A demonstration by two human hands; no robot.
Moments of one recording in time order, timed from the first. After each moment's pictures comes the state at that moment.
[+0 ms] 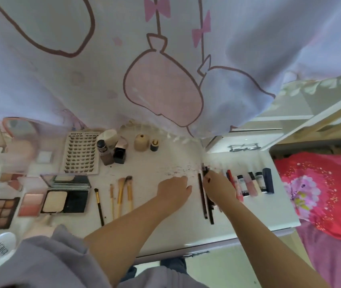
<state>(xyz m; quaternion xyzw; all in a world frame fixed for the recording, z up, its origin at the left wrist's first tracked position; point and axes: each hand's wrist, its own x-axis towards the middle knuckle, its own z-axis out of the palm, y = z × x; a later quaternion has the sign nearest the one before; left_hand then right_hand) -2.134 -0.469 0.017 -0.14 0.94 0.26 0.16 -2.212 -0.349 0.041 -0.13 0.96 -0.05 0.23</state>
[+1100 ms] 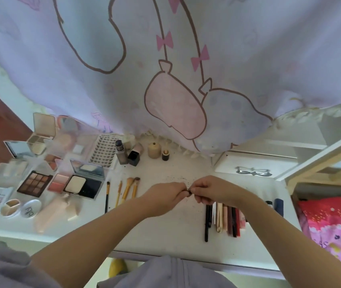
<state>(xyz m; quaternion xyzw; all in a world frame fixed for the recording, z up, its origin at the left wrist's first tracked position) -2.103 -0.479 0.063 -0.10 0.95 0.28 0.09 -2.240 -0.350 0.114 -0.37 0.72 -0.26 0.53</state>
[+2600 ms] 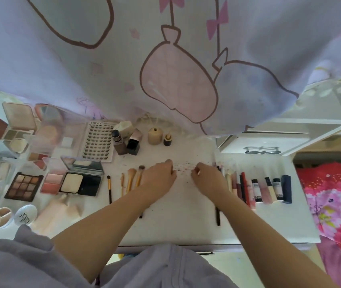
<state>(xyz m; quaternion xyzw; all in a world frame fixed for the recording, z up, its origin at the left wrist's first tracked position) -2.114 -0.515 0.032 -0.27 0.93 0.23 0.11 -2.209 -0.387 0.036 -0.27 0.93 -0.09 0.22</state>
